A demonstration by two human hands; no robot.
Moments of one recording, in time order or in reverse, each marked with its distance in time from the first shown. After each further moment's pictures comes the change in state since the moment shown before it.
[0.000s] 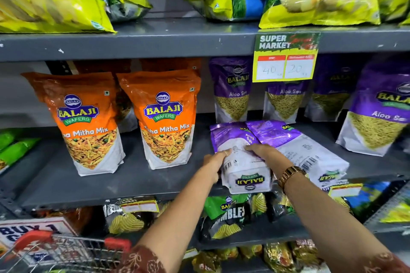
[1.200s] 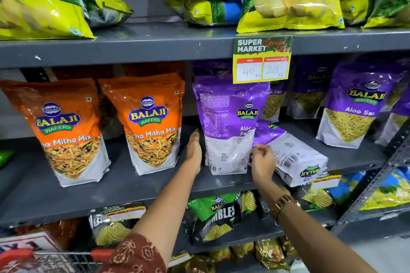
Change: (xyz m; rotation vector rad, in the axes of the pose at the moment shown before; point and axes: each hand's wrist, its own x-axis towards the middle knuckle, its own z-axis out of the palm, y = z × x) left_hand 0.004 0.027 -0.003 -0.022 -0.015 0.363; right_hand -0.016 0.042 0.009 0.448 0.488 -0.354
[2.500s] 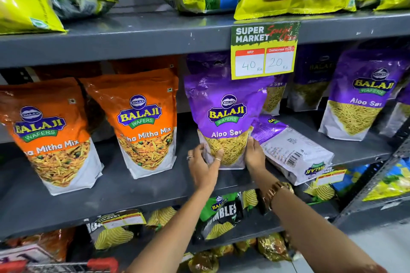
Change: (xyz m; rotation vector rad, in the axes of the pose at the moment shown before) left_hand -0.019 -0.058 0.007 0.384 0.151 0.442; right_hand 0.026 0.014 0.023 -0.309 -0.165 -0.034
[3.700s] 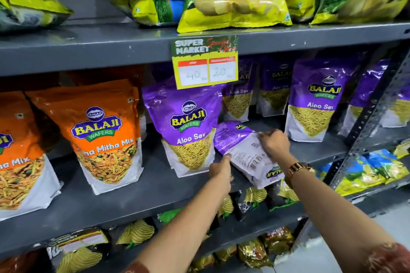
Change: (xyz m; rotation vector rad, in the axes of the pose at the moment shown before) left_hand -0.032 0.059 0.115 -0.393 -0.219 -0.808; right_hand 0.070 -0.007 -0.140 -0.491 0.148 -0.056
